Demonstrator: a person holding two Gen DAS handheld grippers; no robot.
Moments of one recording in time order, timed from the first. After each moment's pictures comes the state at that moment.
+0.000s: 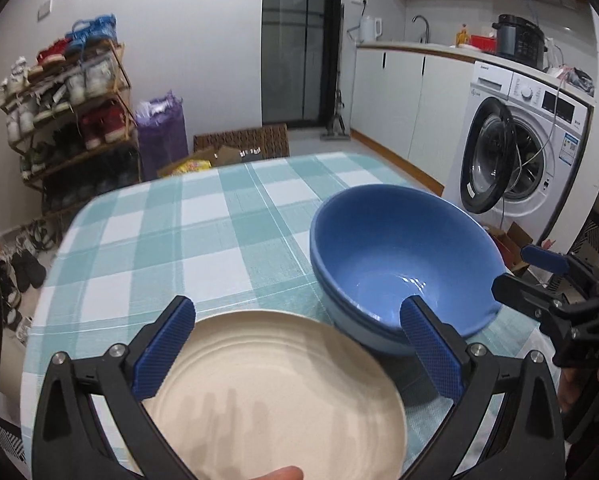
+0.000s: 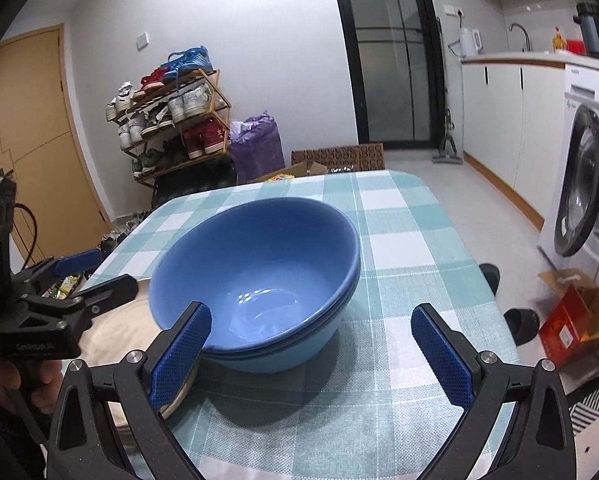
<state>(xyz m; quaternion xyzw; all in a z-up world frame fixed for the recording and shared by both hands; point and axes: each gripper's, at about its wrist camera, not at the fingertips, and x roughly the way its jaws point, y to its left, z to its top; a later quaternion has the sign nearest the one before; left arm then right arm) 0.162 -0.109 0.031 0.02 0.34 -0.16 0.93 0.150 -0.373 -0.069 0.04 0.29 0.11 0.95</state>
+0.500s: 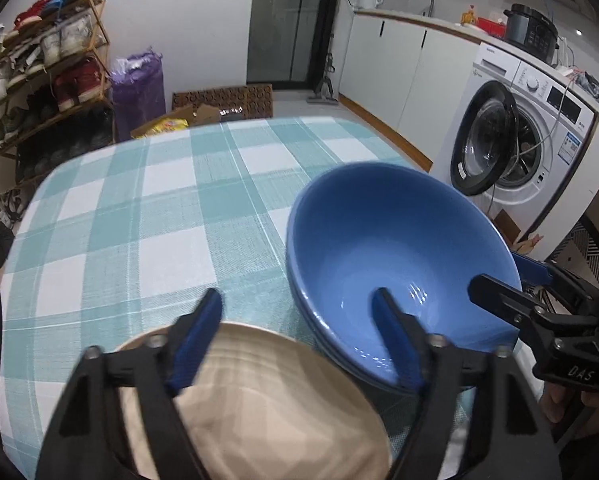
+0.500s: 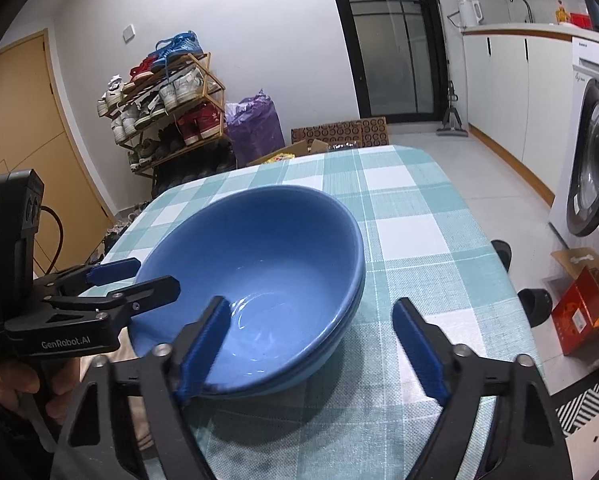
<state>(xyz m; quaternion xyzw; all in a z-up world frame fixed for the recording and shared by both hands) 0.205 -0.127 0.012 -0.01 0.41 -0.19 0.89 0.193 -0.372 -0.080 0.06 0.34 0.12 0.93</state>
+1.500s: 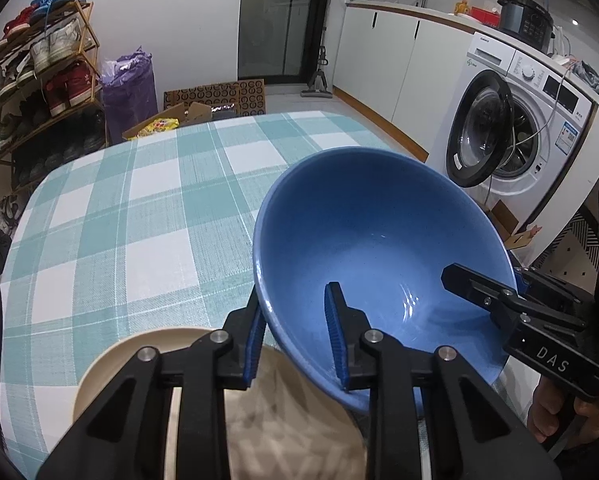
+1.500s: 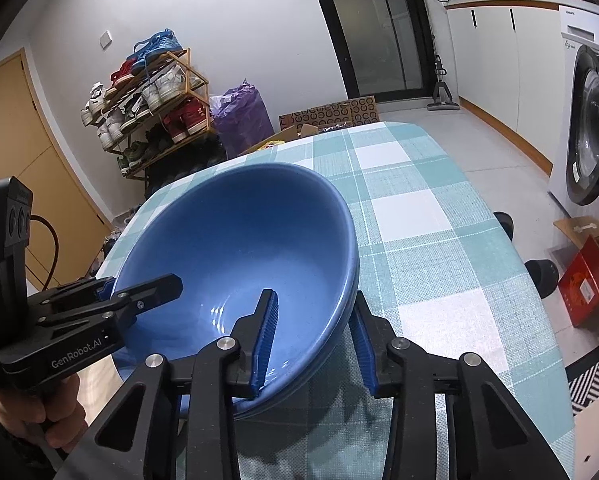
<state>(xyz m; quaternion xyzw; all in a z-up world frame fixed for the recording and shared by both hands) 0.204 -0.142 0.020 0.01 0.41 -0.19 0.89 0.204 -0.373 -0.091 0.09 0.37 0.11 0.92</state>
